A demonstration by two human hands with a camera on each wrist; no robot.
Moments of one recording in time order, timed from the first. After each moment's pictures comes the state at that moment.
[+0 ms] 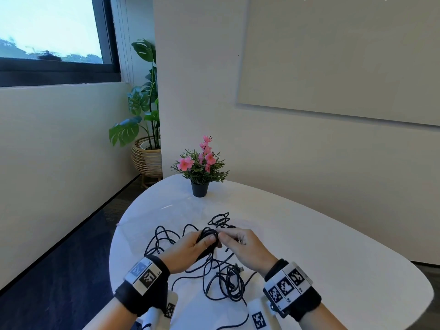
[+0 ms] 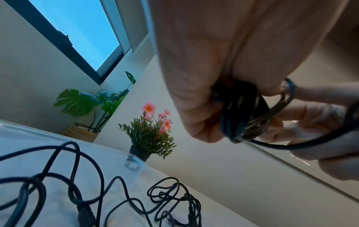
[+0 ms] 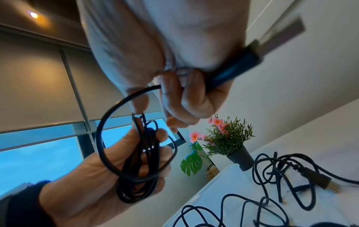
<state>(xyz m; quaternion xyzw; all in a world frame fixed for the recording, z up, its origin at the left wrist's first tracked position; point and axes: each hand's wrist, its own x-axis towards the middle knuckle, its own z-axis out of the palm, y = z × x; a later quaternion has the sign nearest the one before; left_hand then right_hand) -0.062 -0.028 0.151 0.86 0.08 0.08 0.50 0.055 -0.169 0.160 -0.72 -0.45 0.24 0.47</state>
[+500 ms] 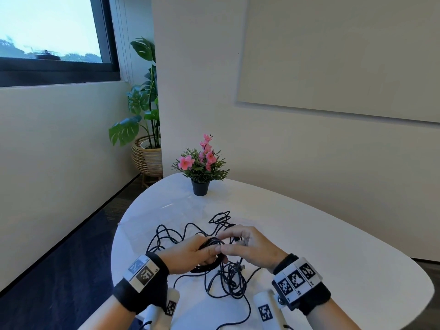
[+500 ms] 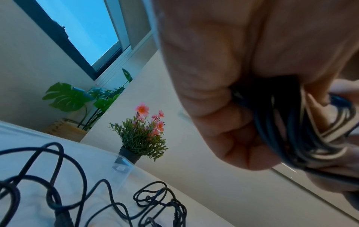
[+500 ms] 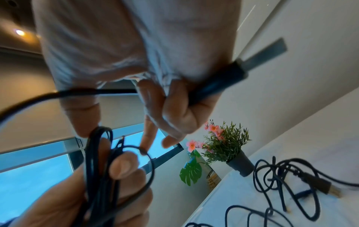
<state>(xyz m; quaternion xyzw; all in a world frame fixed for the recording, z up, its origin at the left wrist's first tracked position) -0.069 -0.027 0.159 0.84 0.00 -0.03 0.54 0.057 -0.178 0.169 -0.68 -0.46 0.32 0.48</state>
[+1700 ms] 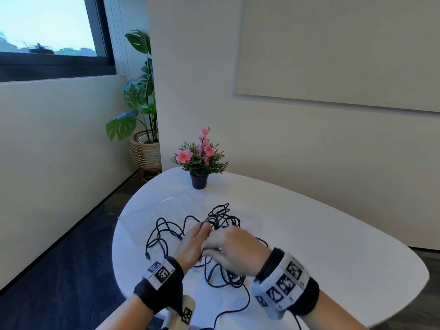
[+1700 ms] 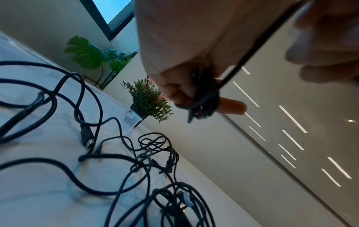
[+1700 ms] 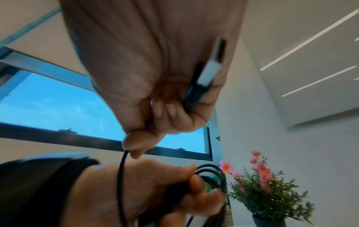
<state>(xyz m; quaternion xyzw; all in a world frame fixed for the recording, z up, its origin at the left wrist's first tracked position) -0.050 -0.049 0.123 0.68 0.21 0.19 0.67 0.020 -0.171 0.182 -0.68 -0.71 0.02 0.19</state>
